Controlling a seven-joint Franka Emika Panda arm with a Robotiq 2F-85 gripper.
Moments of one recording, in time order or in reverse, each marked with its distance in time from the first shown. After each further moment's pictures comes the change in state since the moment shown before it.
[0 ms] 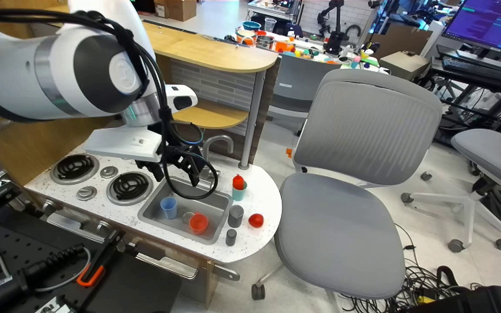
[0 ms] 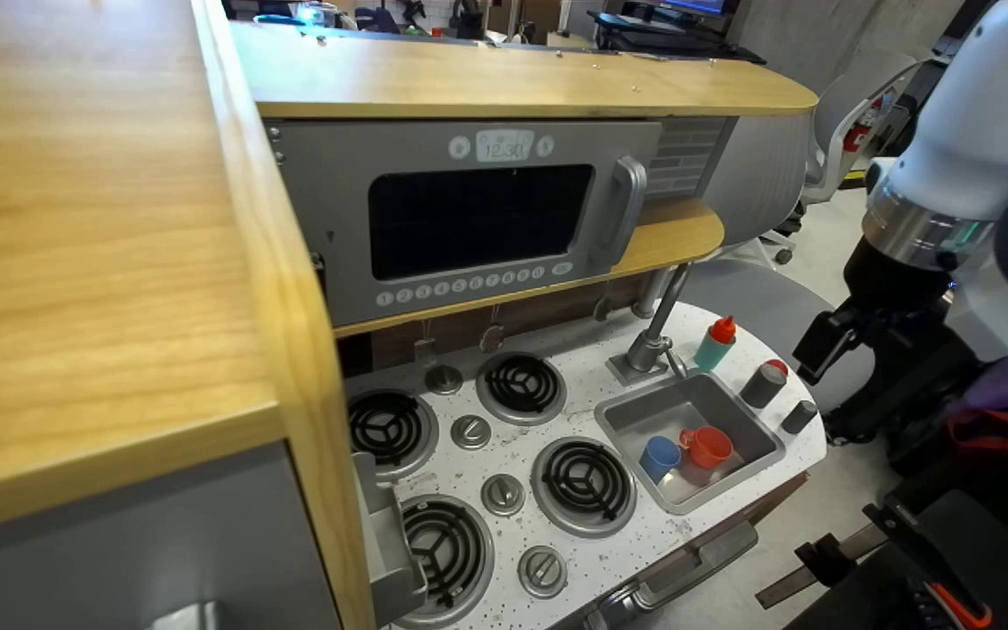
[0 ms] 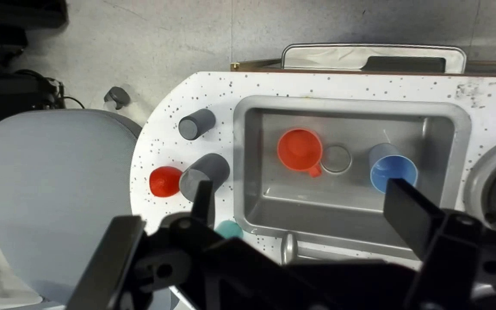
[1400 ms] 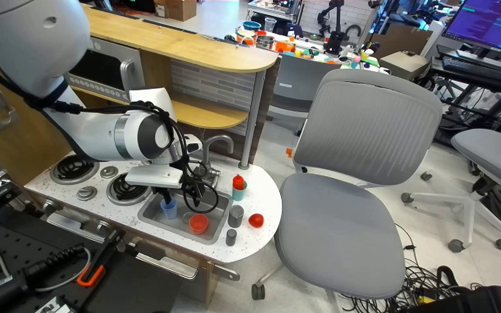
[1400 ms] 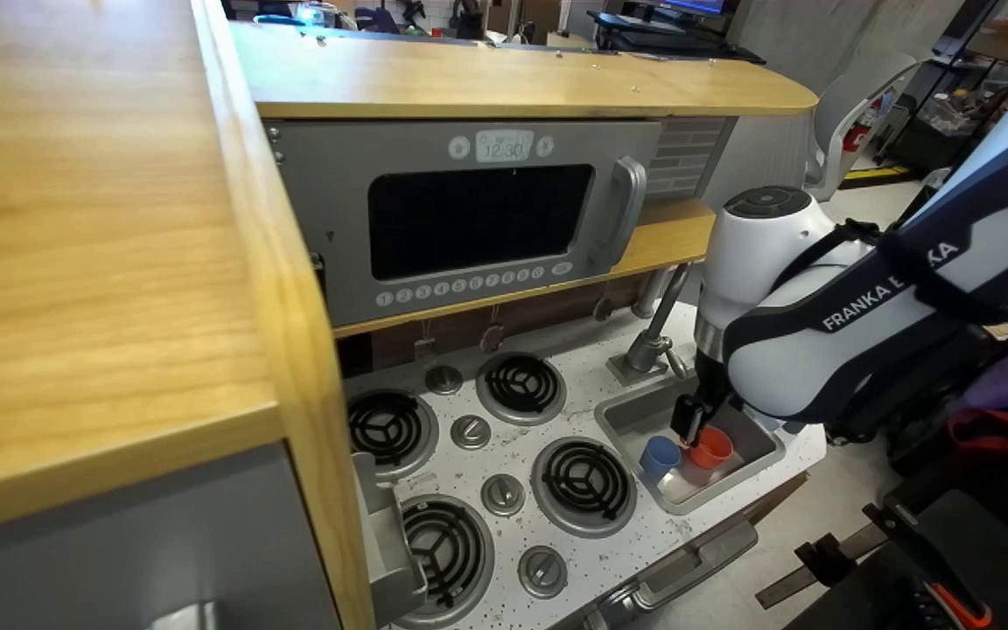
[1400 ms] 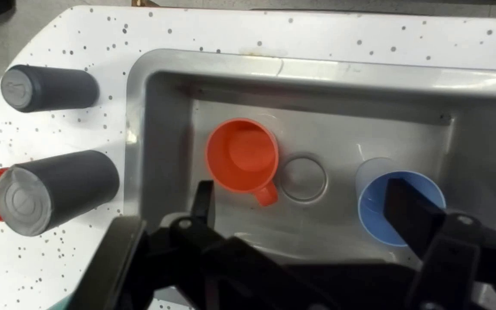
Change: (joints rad) arm 0.089 0.565 0.001 0.438 0.175 -0.004 -0.082
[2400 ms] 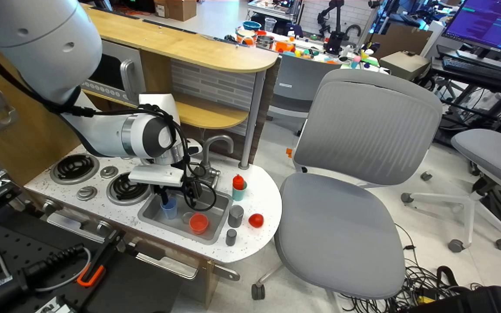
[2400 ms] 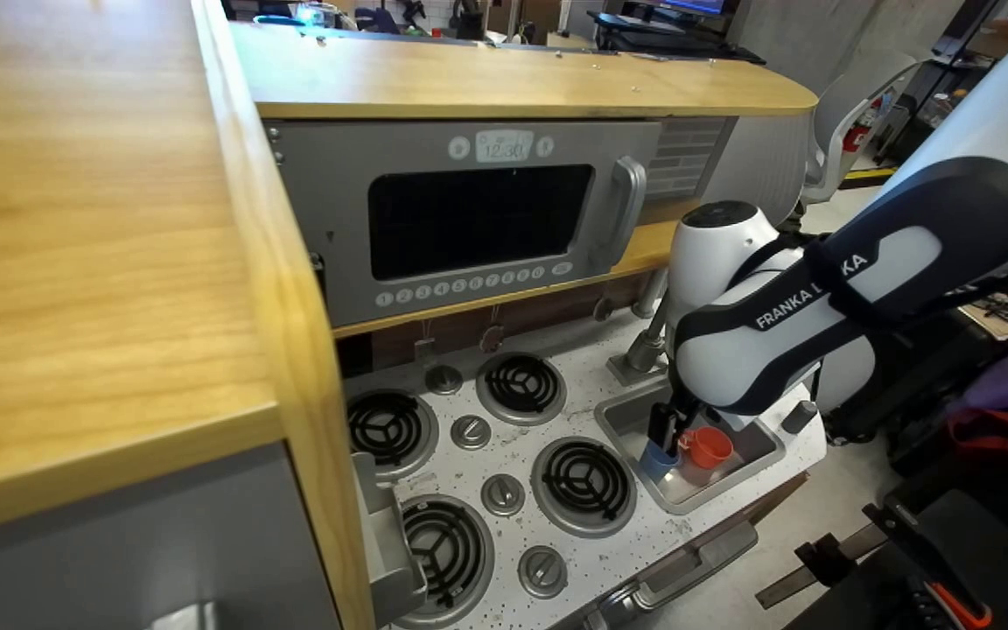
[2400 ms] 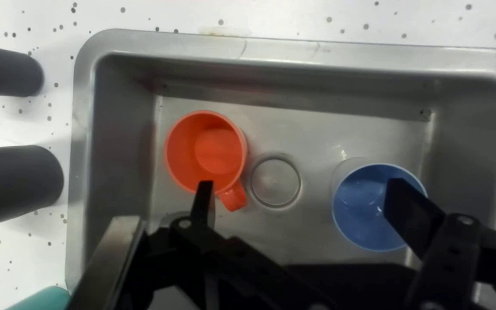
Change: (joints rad) arm -0.007 0.105 0.040 0.149 0.076 -0.122 -0.061
